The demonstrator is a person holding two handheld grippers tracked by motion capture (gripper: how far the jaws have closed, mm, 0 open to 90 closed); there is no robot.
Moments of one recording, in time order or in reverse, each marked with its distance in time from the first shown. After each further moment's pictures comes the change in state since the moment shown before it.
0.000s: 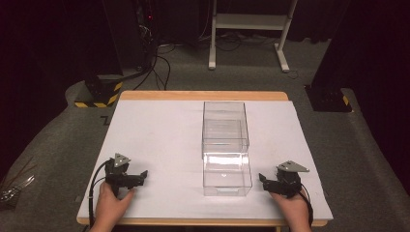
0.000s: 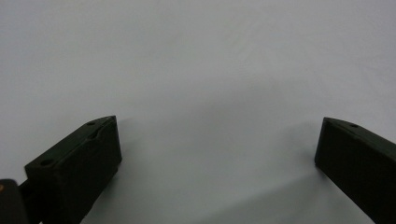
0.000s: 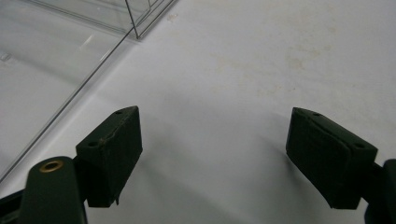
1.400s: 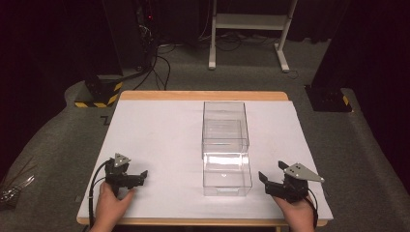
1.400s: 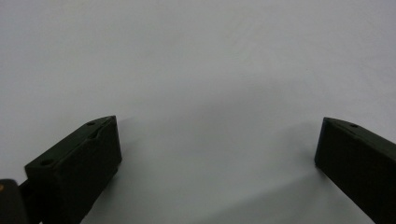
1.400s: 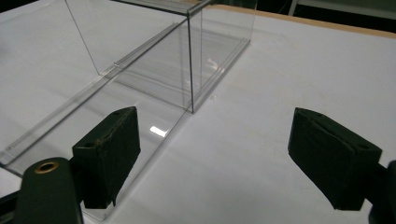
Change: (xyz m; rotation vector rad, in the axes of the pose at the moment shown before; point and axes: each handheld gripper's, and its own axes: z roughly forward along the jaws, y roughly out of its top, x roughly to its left) left arm 0.000 0.000 0.000 0.000 0.000 0.000; right arm 0.024 0.020 -0.056 -0.225 0.065 -0.034
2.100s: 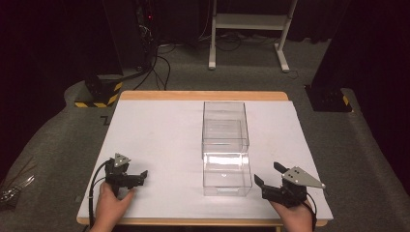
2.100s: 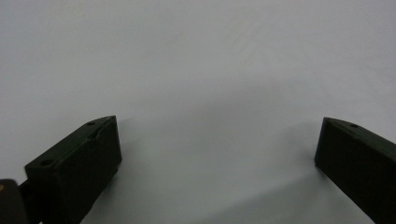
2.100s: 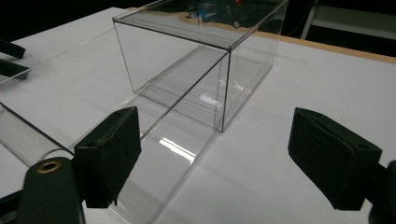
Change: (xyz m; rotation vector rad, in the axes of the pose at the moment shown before) left arm 0.000 0.000 0.000 0.000 0.000 0.000; right arm 0.022 0.010 -0.015 -0.065 0.058 -0.029
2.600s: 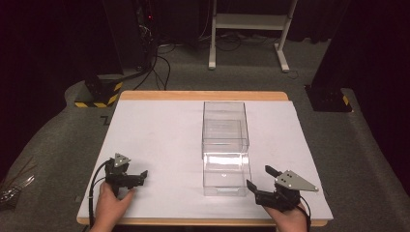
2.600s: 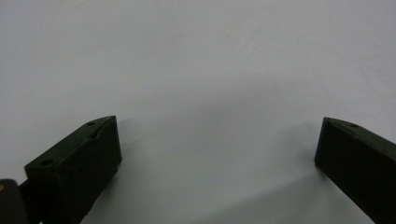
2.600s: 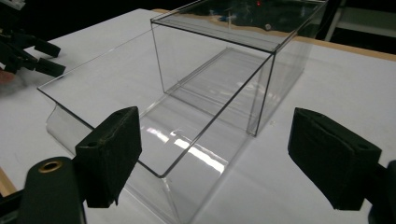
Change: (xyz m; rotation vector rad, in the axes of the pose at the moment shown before) left arm 0.000 0.000 0.000 0.000 0.000 0.000; right arm 0.019 -0.001 0.003 0.002 0.077 -0.015
